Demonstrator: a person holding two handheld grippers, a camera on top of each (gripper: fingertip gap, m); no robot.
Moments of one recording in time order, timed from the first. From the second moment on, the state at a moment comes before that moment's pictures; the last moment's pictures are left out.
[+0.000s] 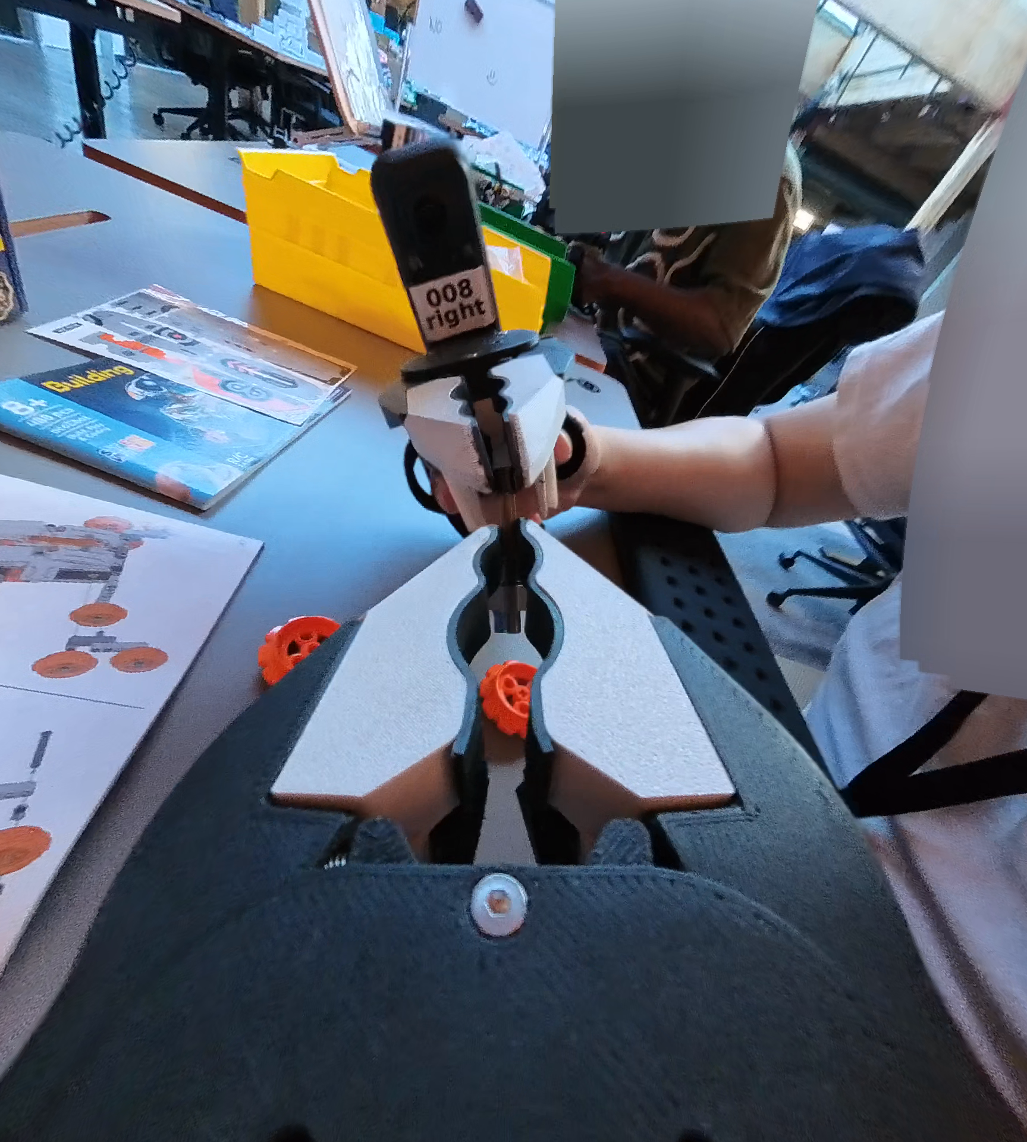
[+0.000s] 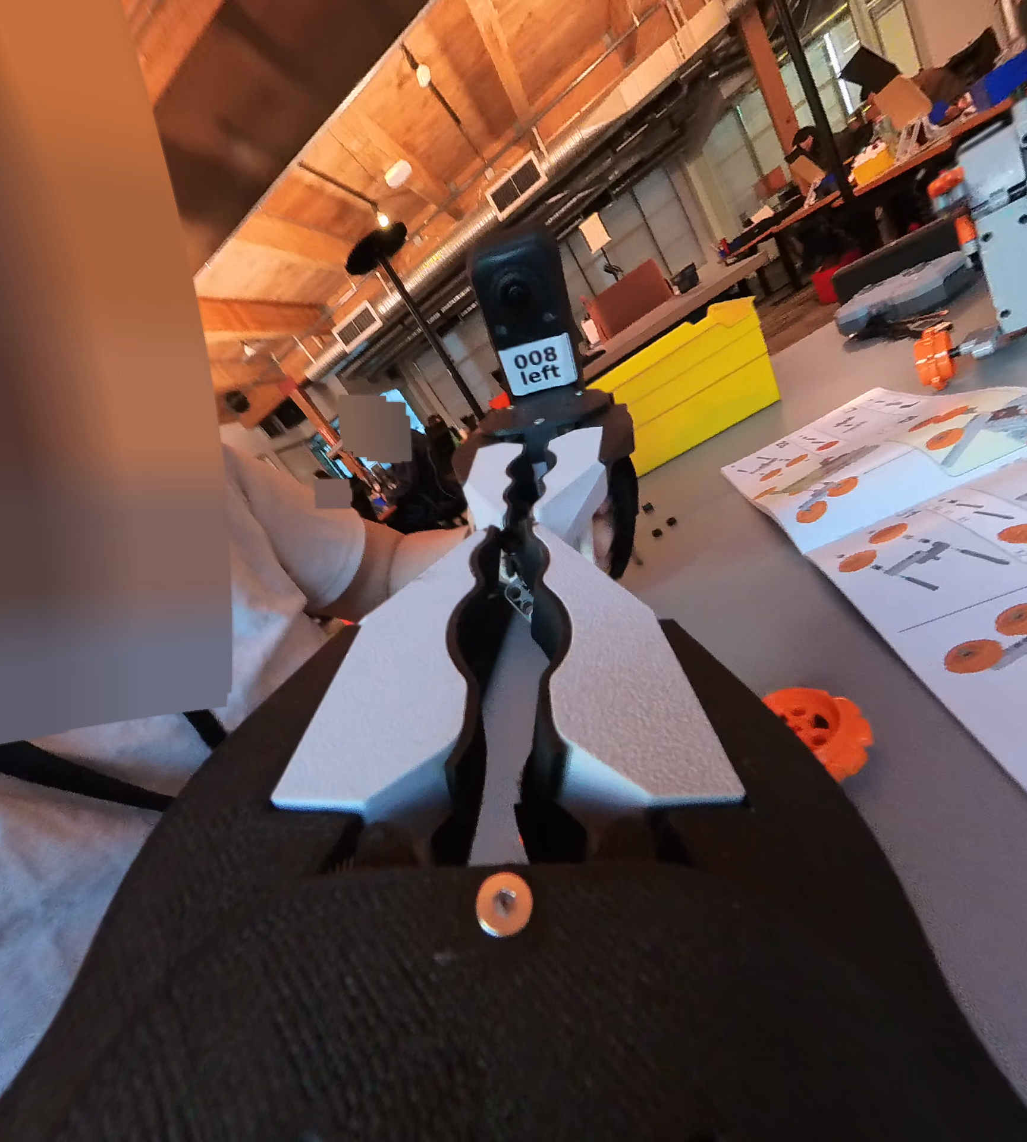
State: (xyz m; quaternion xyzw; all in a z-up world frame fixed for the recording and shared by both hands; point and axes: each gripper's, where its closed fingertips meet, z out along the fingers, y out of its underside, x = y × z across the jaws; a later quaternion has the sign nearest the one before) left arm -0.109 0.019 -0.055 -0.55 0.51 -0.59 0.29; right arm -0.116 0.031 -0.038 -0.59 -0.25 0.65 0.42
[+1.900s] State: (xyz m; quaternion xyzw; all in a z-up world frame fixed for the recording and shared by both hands) left arm -0.103 0.047 -0.083 -0.69 0.34 -0.62 0.13; right arm -0.111 0.066 -0.071 -0.62 -0.03 0.73 0.28
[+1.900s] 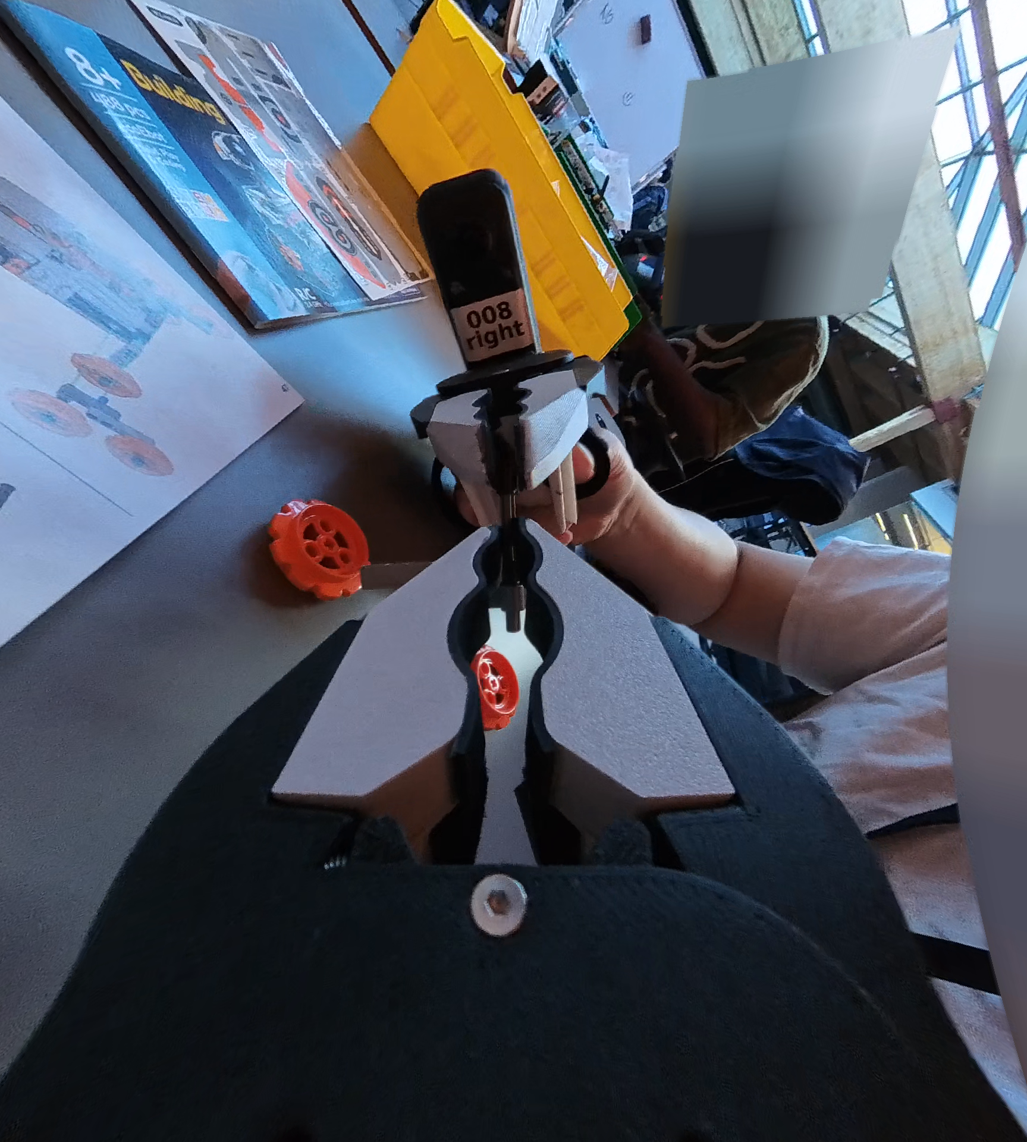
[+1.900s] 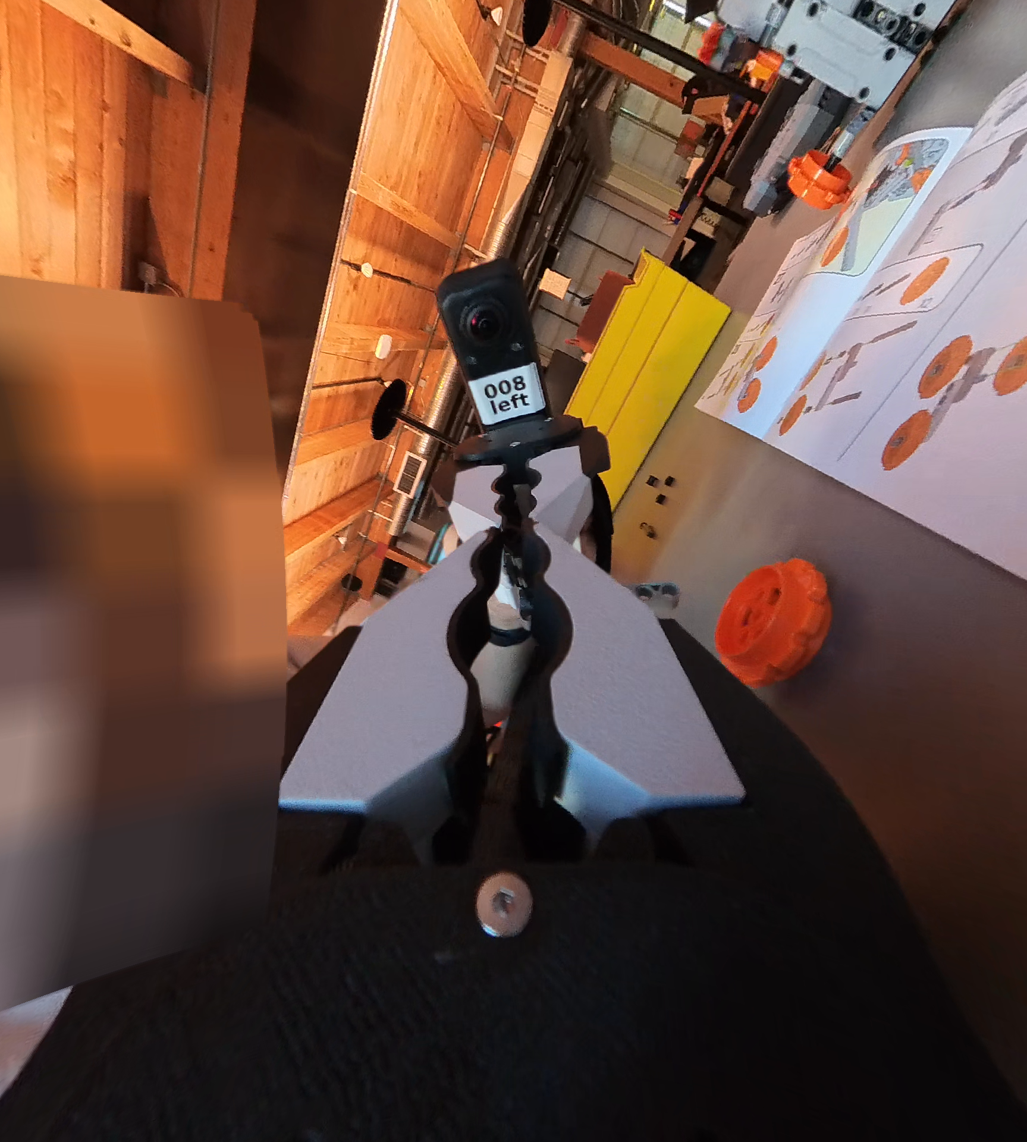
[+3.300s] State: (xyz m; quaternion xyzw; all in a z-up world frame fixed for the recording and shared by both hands) left arm -0.104 0.046 -0.084 -0.68 0.40 -0.59 0.17; right arm -0.112 0.063 -0.072 -0.61 -0.02 0.75 0.26
